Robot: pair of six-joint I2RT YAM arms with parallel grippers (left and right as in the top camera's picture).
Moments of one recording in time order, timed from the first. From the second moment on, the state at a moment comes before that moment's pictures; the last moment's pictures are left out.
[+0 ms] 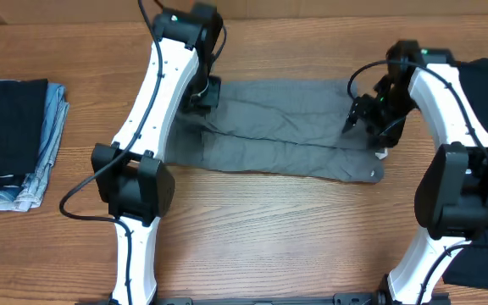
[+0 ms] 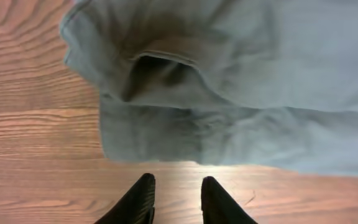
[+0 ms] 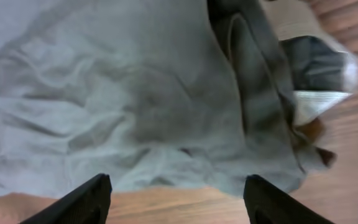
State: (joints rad) left arm -0.30 2.28 2.32 -1.64 -0.07 -0.23; right arm -0.05 2.05 1.67 -1.30 -0.28 0.37
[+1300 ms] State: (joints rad) left arm -0.20 2.28 2.28 -1.40 0.03 -0.15; right arm -0.03 2.11 1.66 -0.59 -0.33 0.41
